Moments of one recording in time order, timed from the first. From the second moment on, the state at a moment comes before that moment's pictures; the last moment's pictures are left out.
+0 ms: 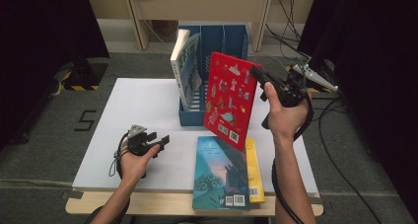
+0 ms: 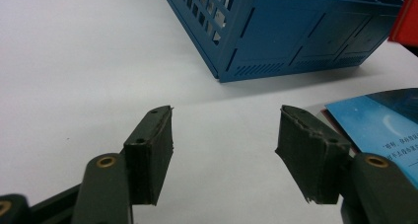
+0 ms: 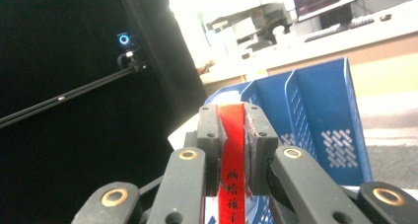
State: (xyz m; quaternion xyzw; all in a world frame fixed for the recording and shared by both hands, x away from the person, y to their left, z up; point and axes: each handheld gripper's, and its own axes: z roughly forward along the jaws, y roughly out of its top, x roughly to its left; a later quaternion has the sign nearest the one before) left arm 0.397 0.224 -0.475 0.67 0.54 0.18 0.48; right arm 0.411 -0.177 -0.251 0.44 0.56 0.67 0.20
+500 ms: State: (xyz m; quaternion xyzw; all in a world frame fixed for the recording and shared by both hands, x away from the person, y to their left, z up) left arm 0.395 0.227 -0.480 0.67 0.54 0.17 0.47; right arm 0.446 -0.149 -0.227 0.43 0.55 0.67 0.26
